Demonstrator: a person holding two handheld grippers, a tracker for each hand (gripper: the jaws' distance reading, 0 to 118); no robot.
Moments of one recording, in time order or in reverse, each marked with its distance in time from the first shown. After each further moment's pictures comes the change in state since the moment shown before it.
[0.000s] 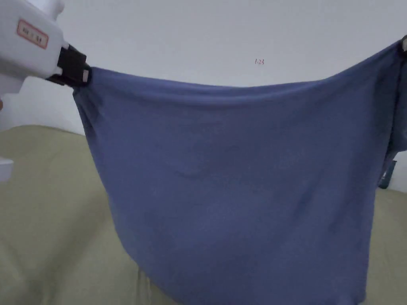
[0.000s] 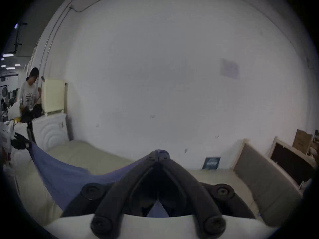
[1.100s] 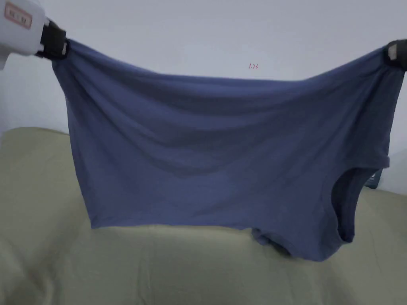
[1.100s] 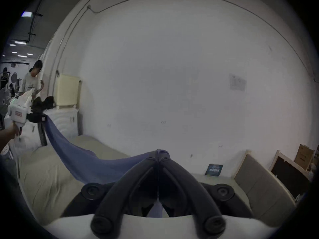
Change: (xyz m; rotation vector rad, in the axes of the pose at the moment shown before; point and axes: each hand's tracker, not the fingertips) left arm -0.022 -0.019 0.026 0.086 0.105 -0.032; right arm -0.042 -0.037 0.080 -0.002 0.153 0.097
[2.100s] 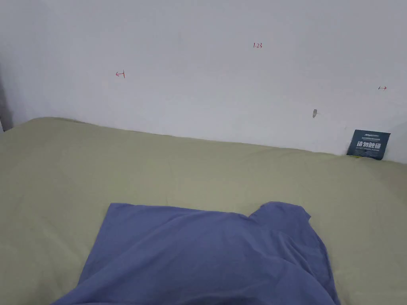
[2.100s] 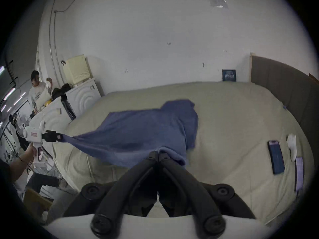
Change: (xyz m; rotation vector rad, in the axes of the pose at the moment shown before) left arm 0.001 -0.339 0.178 -0.464 -0.178 0.163; right arm -0.106 -0.302 0.235 -0.446 0.123 -0.363
